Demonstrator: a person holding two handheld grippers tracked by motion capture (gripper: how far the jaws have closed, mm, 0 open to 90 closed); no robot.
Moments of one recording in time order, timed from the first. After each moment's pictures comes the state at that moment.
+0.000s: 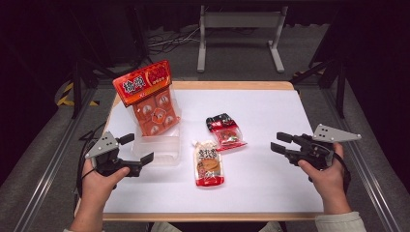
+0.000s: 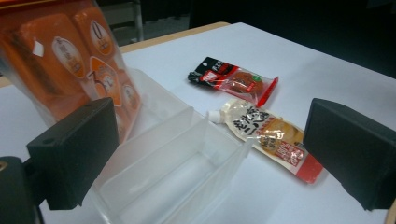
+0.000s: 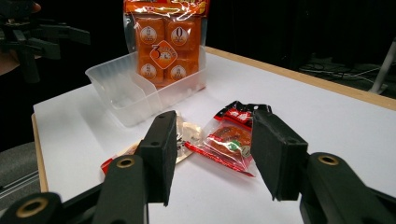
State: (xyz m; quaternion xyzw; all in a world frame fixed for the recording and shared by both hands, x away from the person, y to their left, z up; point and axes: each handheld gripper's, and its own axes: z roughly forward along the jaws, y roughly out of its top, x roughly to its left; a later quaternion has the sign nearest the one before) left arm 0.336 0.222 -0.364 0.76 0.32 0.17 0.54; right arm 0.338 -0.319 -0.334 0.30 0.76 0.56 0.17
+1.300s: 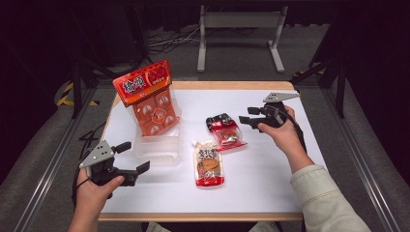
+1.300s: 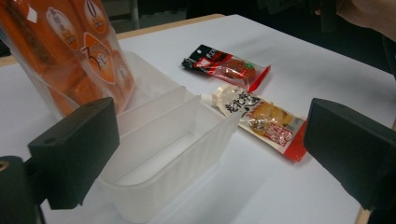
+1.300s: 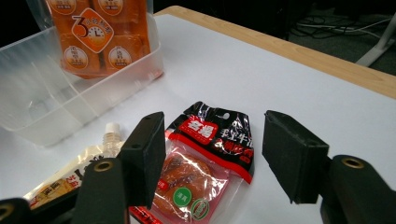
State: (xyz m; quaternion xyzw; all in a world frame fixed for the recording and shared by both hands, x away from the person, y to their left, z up) left arm 0.320 0.233 -0.374 0.76 0.33 0.16 0.54; right arm 0.475 -0.254 -0.358 0.34 0.80 0.48 0.14
